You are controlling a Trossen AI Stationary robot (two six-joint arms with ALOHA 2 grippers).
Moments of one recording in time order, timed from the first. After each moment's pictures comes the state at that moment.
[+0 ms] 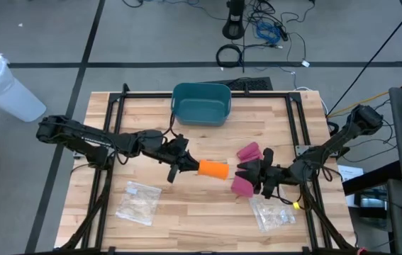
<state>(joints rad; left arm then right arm) -0.10 1.34 0.84 0.38 0.25 -0.54 0.61 1.14 0.47 0.74 0.74 -1.13</state>
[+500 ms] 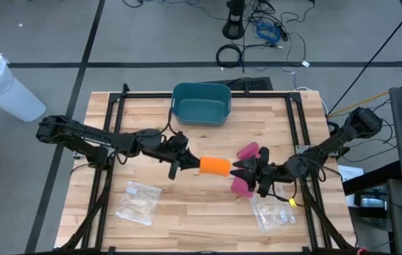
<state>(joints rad) -0.10 1.34 0.84 0.44 0.22 -0.63 0.53 1.21 0.47 0.89 0.62 -1.21</state>
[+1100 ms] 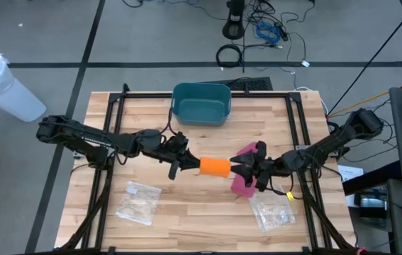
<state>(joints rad) -0.11 1.34 0.84 0.44 0.21 -0.64 0.42 1.21 0.47 0.94 0.47 -1.18</state>
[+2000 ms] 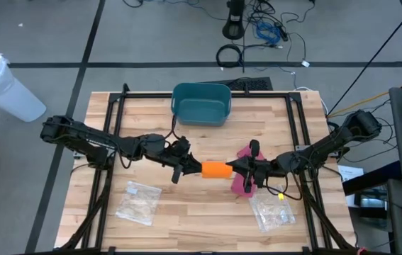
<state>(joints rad) -0.11 1.42 0.84 0.49 0.19 -0.68 0.39 1.28 0.47 0.94 0.45 -0.77</state>
